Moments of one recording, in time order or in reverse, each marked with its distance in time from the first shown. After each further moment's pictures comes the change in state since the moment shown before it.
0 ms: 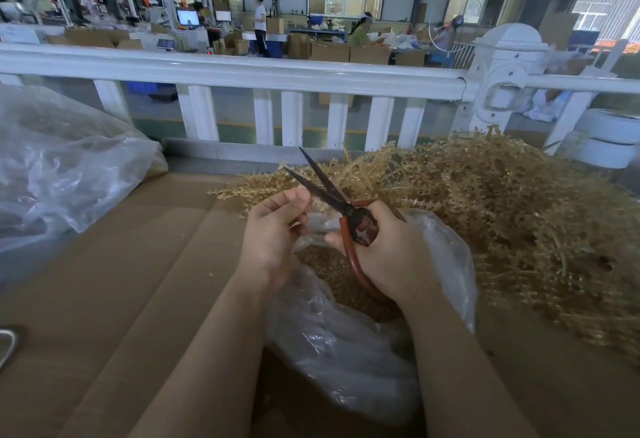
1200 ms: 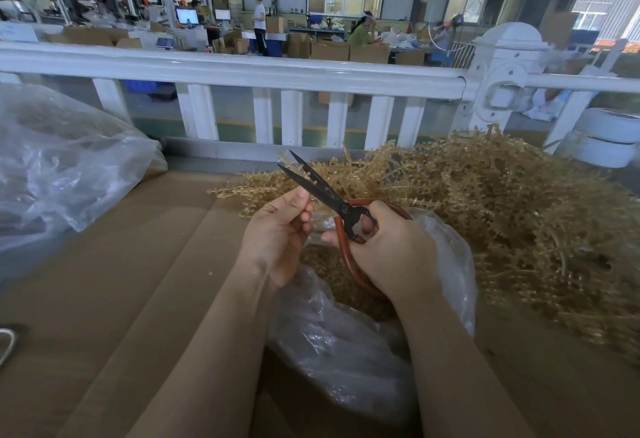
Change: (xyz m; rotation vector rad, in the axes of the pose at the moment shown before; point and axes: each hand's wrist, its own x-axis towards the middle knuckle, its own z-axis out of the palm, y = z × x) left_hand 0.002 -0.003 -0.001 -0.206 -0.063 -0.151; right_hand -0.004 -0.011 -0.002 -0.194 0.165 -0.067
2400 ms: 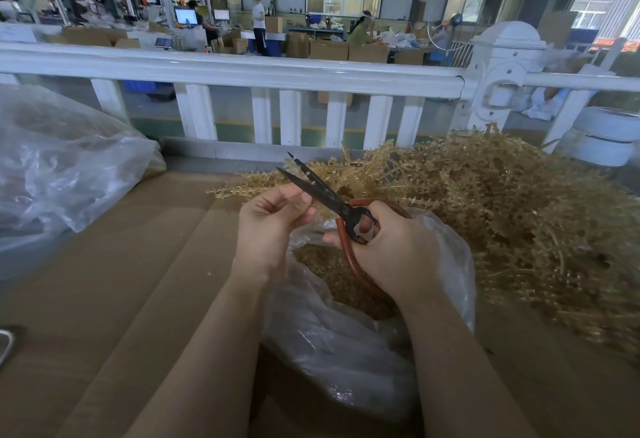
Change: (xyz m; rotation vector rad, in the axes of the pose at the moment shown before) left_hand -0.002 0.002 -0.004 0.259 0.043 0.273; right_hand 0.003 0.003 -0.004 0.012 -0.076 0.001
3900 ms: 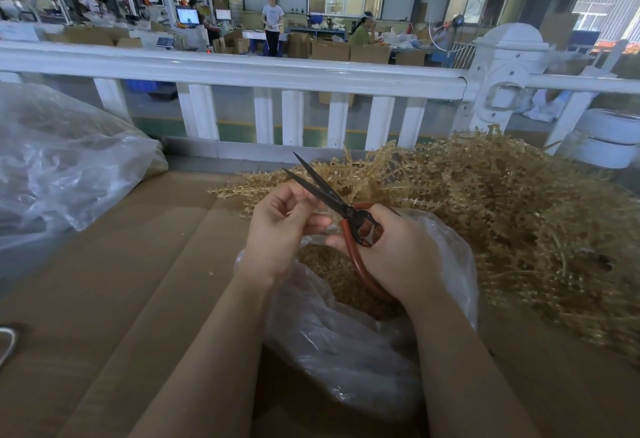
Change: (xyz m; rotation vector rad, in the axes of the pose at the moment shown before) left_hand -0.001 -0.004 0.001 0.134 -0.101 0.023; right_hand -0.002 0.007 0.003 0.088 -0.055 0.019
